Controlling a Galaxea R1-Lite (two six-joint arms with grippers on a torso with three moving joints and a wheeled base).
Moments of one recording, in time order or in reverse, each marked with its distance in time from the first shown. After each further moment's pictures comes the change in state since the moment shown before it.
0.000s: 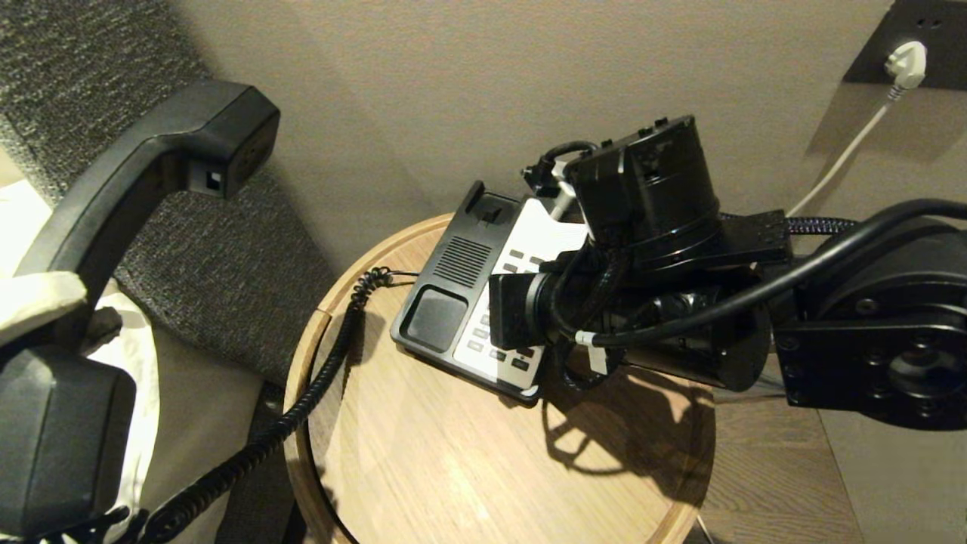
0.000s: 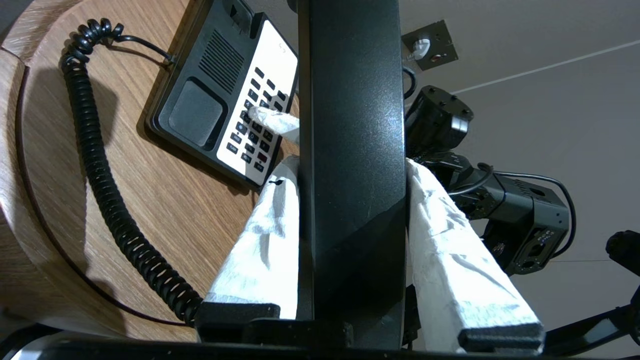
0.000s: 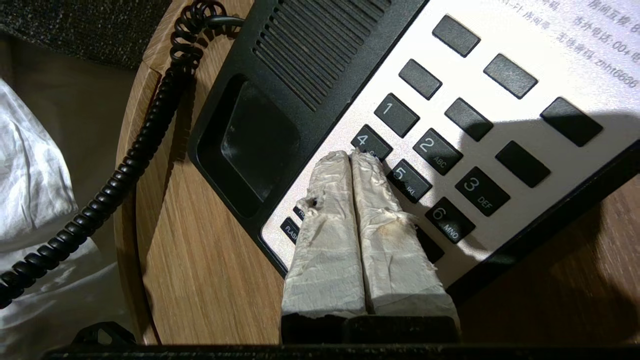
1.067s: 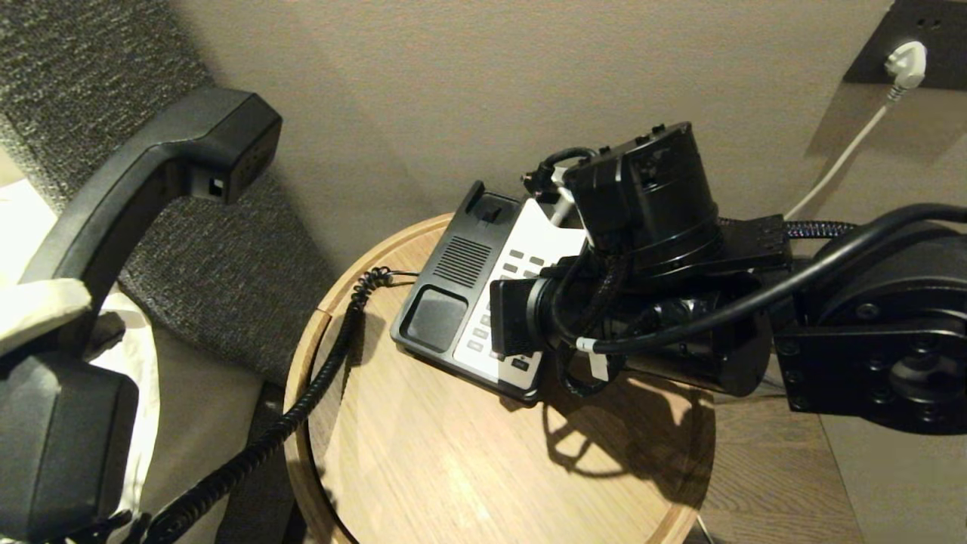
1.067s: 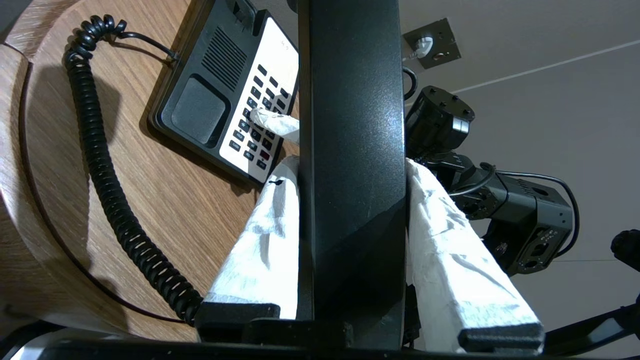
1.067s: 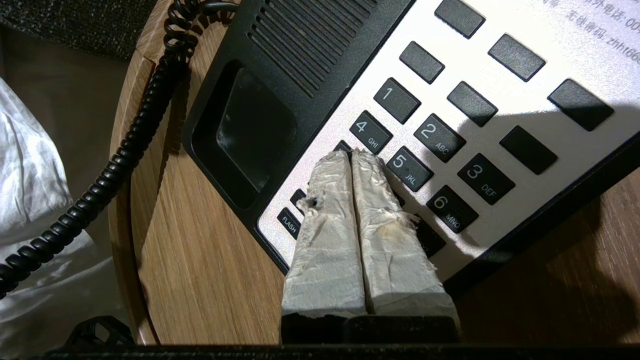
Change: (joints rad) left arm 0.000 -0.003 0.008 0.000 0.000 0.000; right arm 0.001 0.001 0.008 0.010 0.002 0.005
